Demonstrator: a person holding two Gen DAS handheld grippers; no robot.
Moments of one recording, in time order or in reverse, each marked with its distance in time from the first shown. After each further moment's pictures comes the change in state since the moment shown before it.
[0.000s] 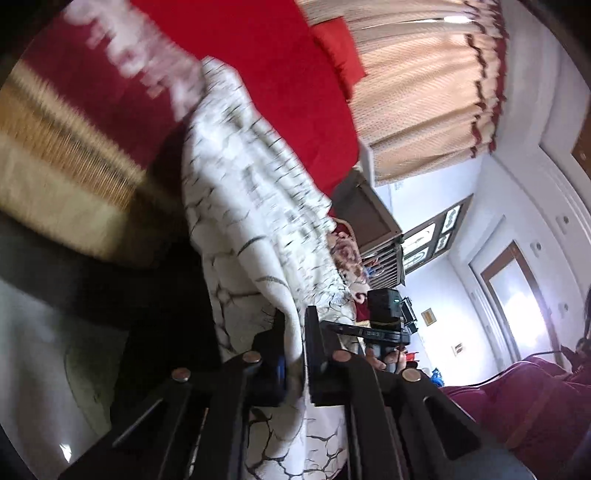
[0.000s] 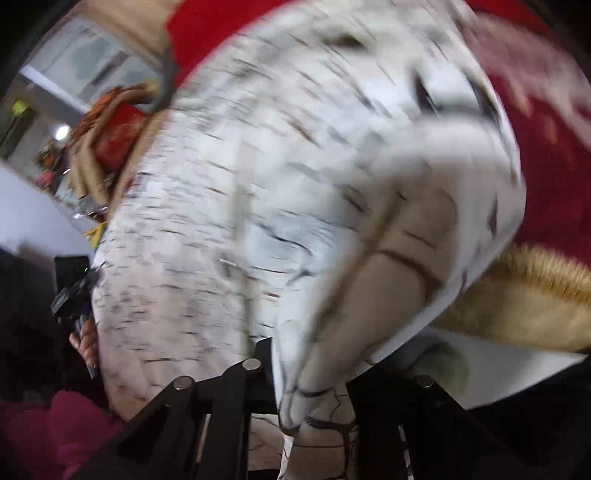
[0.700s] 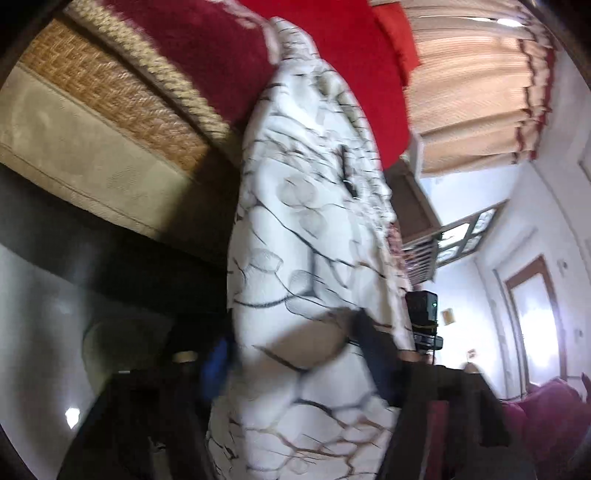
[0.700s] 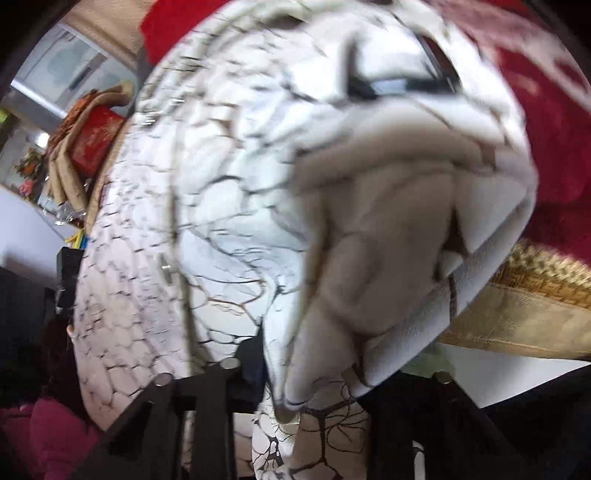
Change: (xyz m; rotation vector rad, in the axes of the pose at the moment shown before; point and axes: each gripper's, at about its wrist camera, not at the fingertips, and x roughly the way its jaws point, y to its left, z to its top) left arm 0.032 0.077 -0.004 -0.126 0.093 0.093; right arm 0.031 -0.025 0.018 0.059 0.039 -0.072
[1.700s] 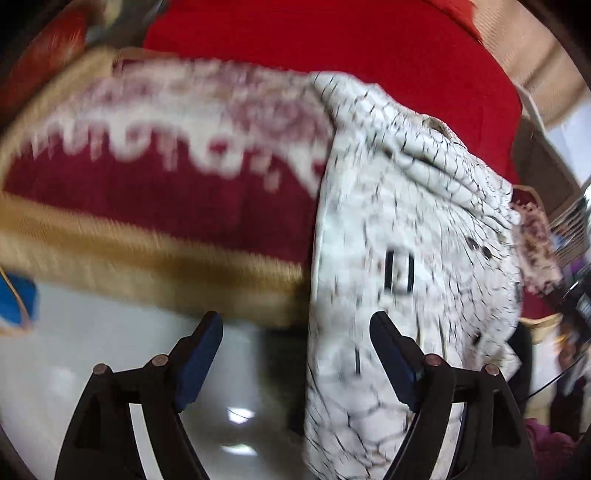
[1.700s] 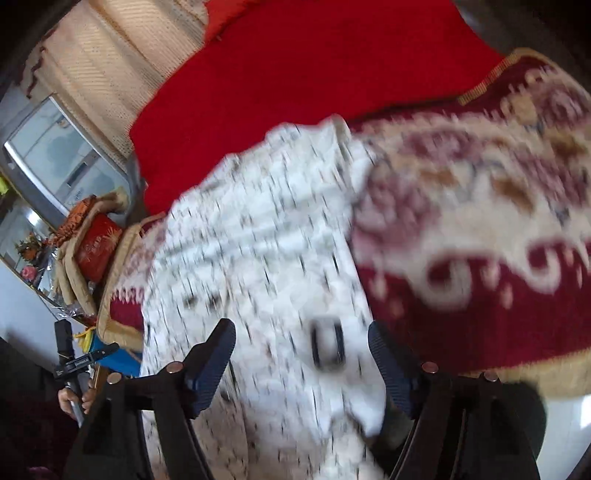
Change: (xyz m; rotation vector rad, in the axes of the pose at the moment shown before) left arm -0.030 -0.091 0.092 0.134 0.037 0.769; right arm -0.136 -0.001 0.036 0.181 -0.324 -0.065
